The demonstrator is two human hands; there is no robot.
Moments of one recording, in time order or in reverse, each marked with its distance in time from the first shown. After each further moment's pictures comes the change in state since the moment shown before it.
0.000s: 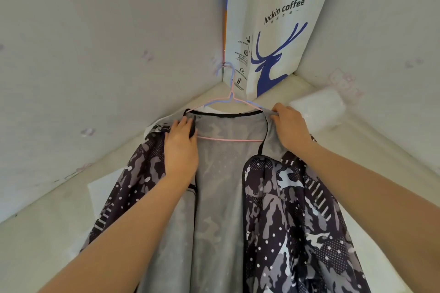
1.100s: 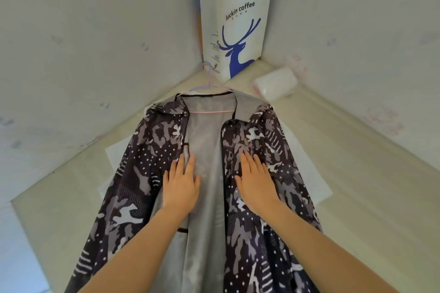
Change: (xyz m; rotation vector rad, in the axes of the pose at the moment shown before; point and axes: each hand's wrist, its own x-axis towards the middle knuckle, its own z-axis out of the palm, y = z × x) left_hand -0.198 -0.002 -0.039 0.526 -0.464 0.022; right_hand -0.280 -0.048 -0.010 -0.133 -0.348 0.000
